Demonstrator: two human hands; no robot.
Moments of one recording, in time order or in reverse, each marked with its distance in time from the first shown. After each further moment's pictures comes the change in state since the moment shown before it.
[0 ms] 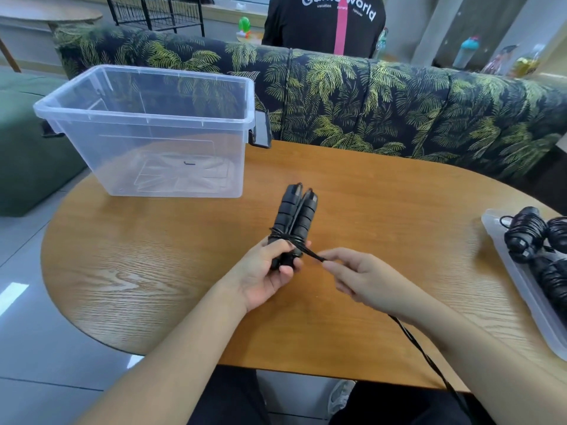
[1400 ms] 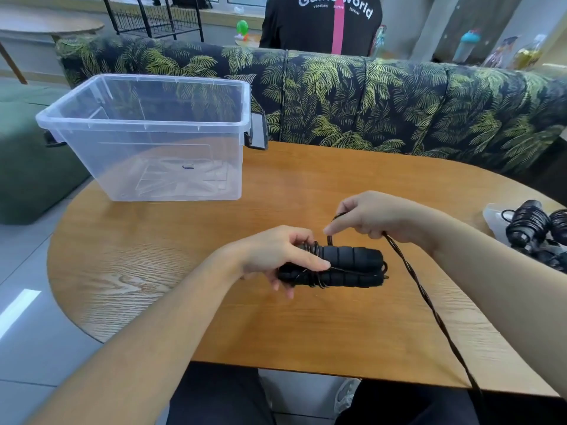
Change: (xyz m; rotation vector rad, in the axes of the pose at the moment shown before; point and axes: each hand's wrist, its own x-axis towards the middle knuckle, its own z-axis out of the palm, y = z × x) left_hand -0.015 0.046 0.040 1.172 -0.276 -0.060; right_hand 0.061 -0.029 -0.074 -0.041 -0.121 0.254
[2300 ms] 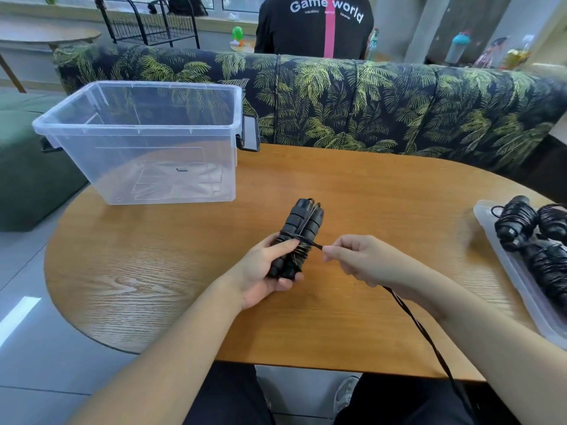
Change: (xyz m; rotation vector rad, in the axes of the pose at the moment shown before) left_hand 0.015 -0.048 0.031 -0.860 0.240 0.038; right_hand -0.050 0.038 0.054 0.098 0.105 -0.102
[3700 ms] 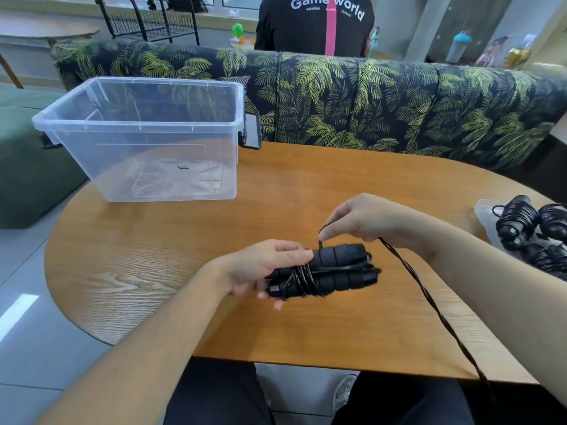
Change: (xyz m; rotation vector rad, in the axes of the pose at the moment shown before) left_hand -0.016 0.029 -0.003 0.540 -0.420 -0.062; right_hand 0.034 -0.038 -0.036 -0.112 -0.053 0.018
